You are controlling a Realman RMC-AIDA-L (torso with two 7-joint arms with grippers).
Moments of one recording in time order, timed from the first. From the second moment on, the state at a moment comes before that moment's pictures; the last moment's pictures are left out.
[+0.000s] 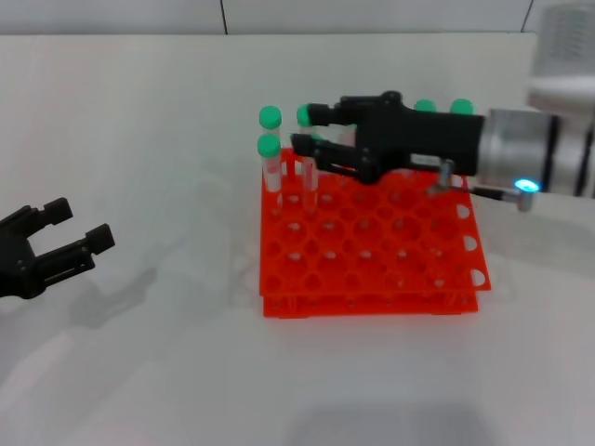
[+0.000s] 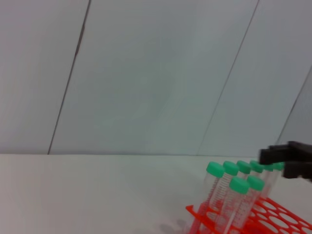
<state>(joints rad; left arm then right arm) -0.05 -2.07 0.82 0.88 1.61 1.53 -1.47 0.64 2.02 -1.60 -0.61 -1.08 -1.09 1.23</state>
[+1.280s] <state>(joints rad) -0.13 -2.00 0.79 0.89 1.74 1.83 -1.47 0.38 1.95 -1.18 -0.72 -1.55 -1.56 1.25</state>
